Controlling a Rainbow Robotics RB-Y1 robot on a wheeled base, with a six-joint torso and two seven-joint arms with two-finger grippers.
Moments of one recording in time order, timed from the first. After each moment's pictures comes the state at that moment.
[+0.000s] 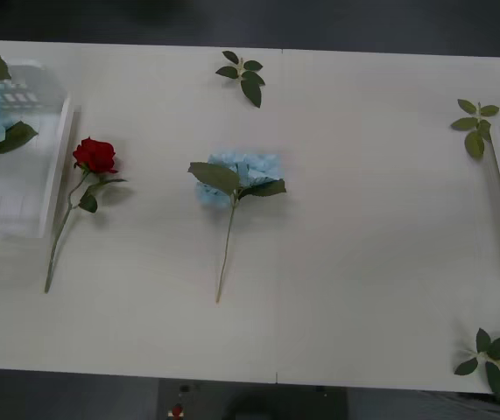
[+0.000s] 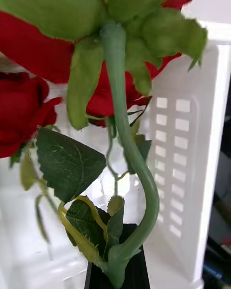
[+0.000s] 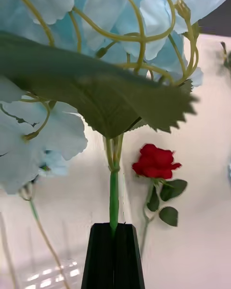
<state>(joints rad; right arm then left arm) -1.14 -1.13 0.95 -0.59 -1.14 1.07 1.66 -0.68 1.16 0.18 -0.95 1.46 1.37 -2.07</state>
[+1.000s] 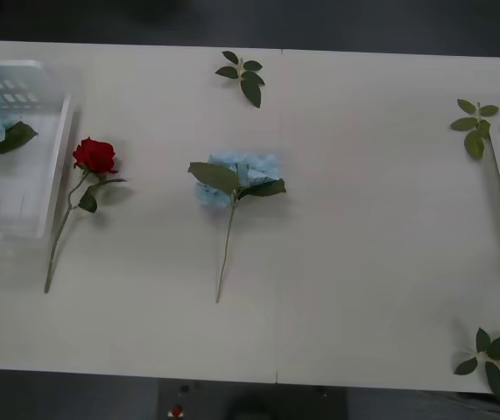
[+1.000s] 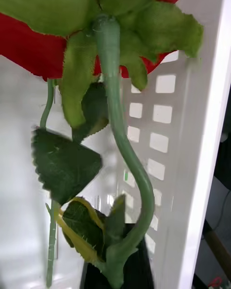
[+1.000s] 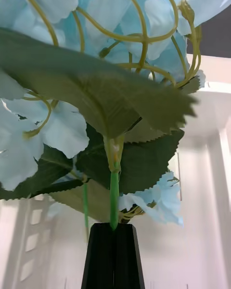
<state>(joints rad) -0.91 -1.12 0.92 -0.35 -1.47 0.71 2.13 -0.52 1.10 -0.04 -0.95 1.44 0.71 -2.03</state>
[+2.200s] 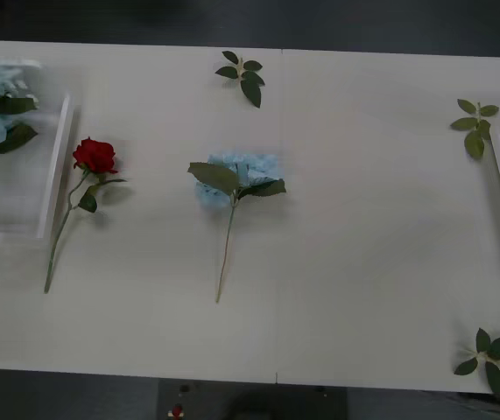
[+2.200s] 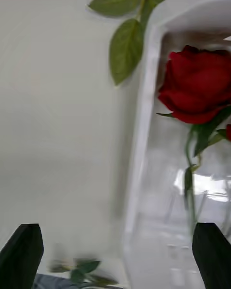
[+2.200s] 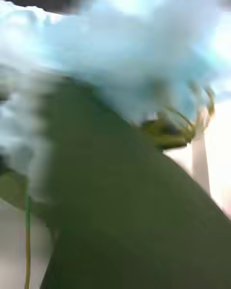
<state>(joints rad) -1.17 -1.12 0.78 -0.57 -1.53 1.41 1.94 -0.49 1.03 -0.22 -0.95 1.58 0.51 -2.01</state>
